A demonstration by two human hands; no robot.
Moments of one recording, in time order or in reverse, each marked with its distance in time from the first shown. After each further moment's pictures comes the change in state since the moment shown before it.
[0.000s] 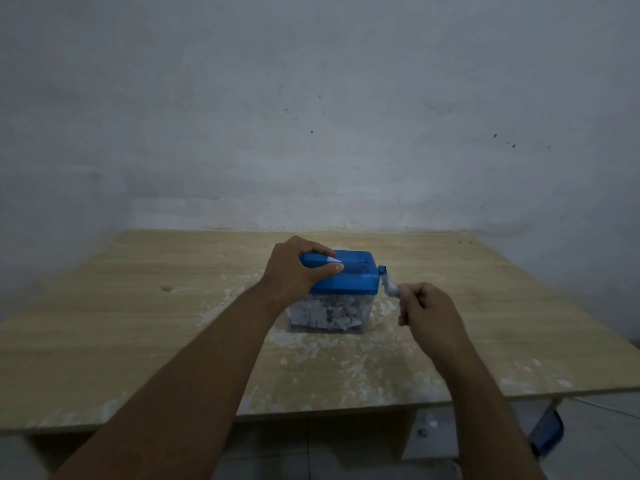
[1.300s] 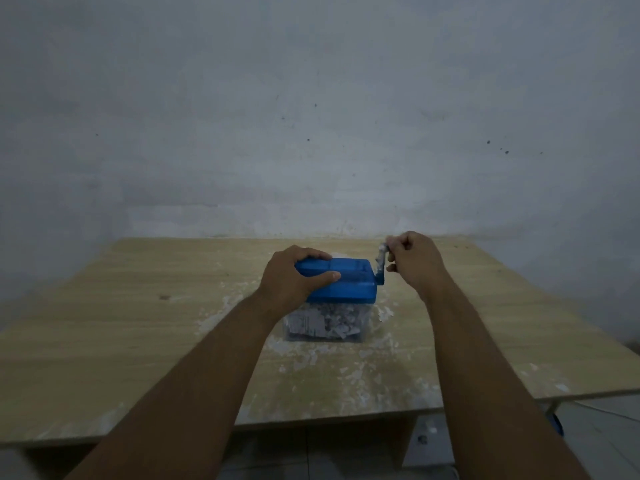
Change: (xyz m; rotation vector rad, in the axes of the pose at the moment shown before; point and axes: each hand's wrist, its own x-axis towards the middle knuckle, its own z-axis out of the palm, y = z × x) left_hand -0.002 -0.006 -0.001 -0.070 -0.002 -0.035; right_hand 0.099 -0.041 0.004 0.077 0.026 -0.039
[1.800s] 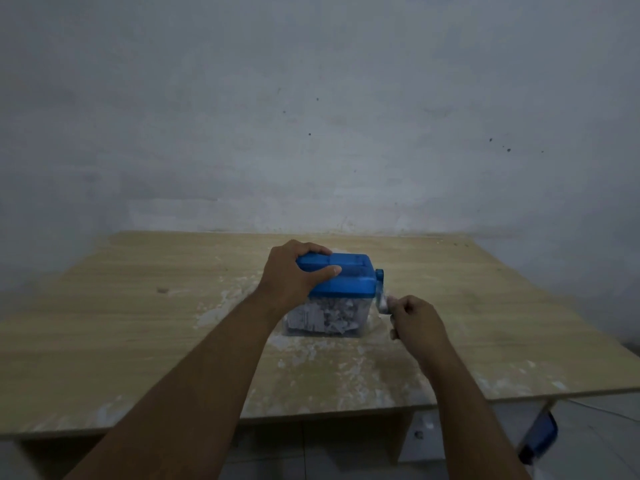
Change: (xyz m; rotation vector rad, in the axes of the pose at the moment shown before) left_hand 0.001 -0.006 0.005 -0.007 0.046 0.035; right_hand -0.086 0.066 0.010 -0.078 -0.041 0.186
